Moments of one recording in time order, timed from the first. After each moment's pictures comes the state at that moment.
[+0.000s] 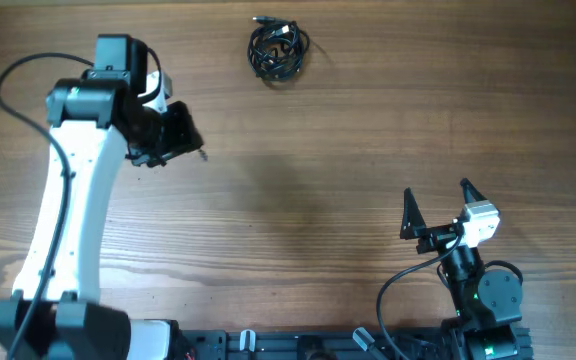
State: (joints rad) left arm -0.05 1.58 1.53 -1.29 0.23 -0.36; right arm 0.17 0.01 0.01 0.00 -0.01 0.06
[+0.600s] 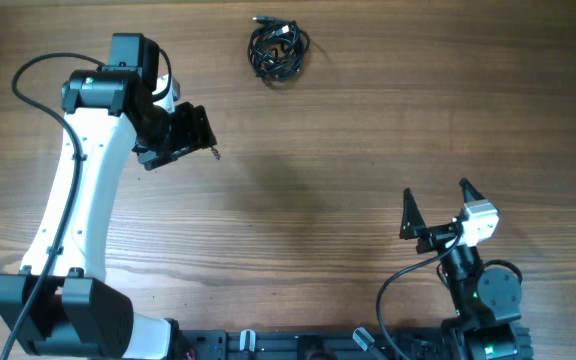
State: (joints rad) left arm -0.07 1.63 1.53 -1.29 0.23 -0.37; right arm 0.17 0.03 0.01 0.00 -0.01 0.06
